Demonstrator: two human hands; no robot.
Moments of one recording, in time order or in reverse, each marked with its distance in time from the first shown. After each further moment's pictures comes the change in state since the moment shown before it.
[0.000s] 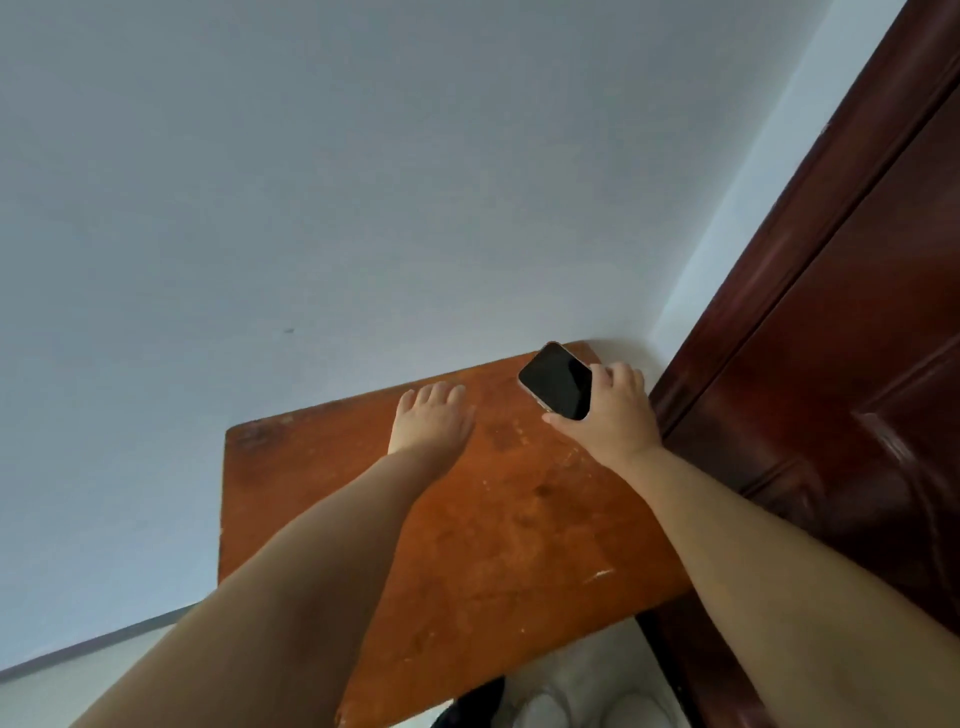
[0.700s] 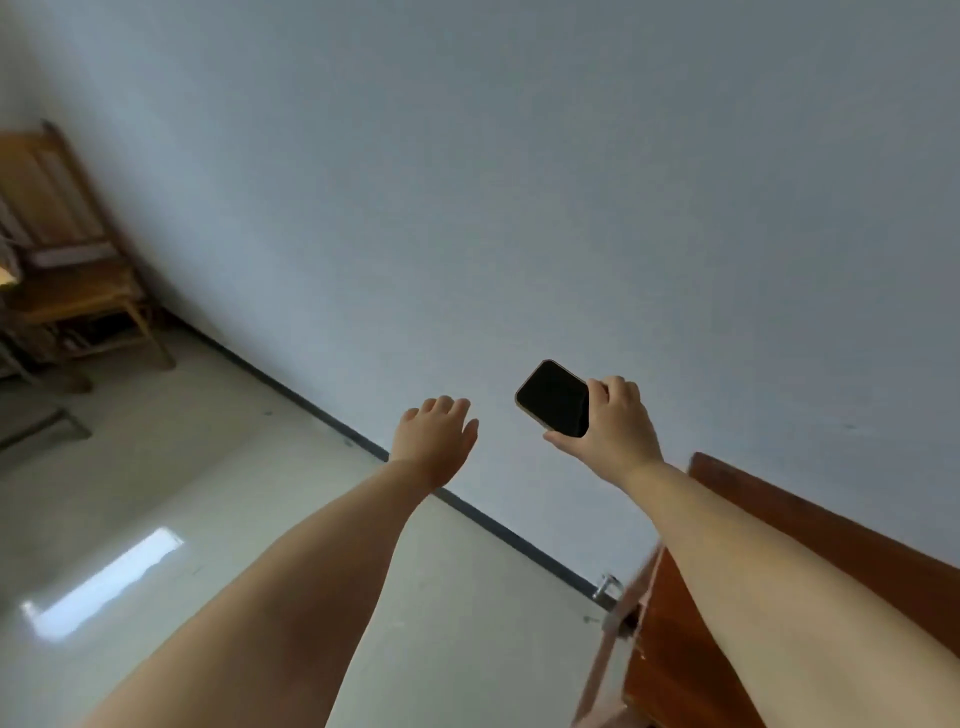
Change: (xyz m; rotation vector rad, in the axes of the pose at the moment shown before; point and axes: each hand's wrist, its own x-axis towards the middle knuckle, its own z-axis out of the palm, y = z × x) left_hand -0.414 -0.329 -0.133 0.047 0.267 -0.824; right_hand -0.165 -0.485 0.044 0.177 -0.159 -0.960
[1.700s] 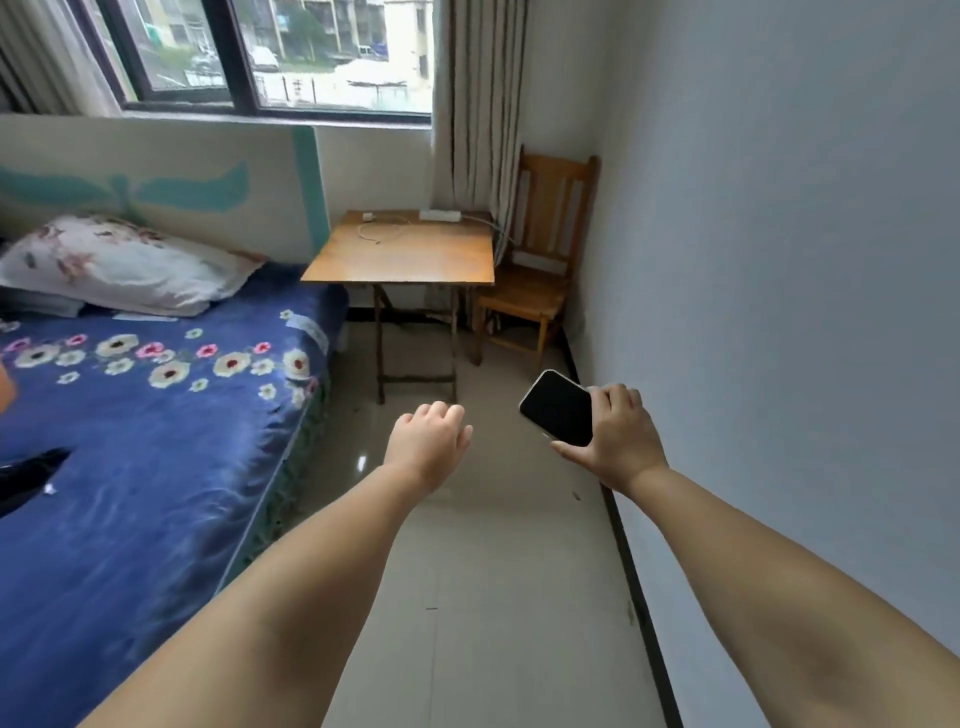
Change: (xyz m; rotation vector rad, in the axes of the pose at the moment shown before) left_hand 0.034 -0.611 -0.126 0.174 0.185 -0.959; right_hand 0.395 -0.628 0.247 0.172 -0.165 -0.987
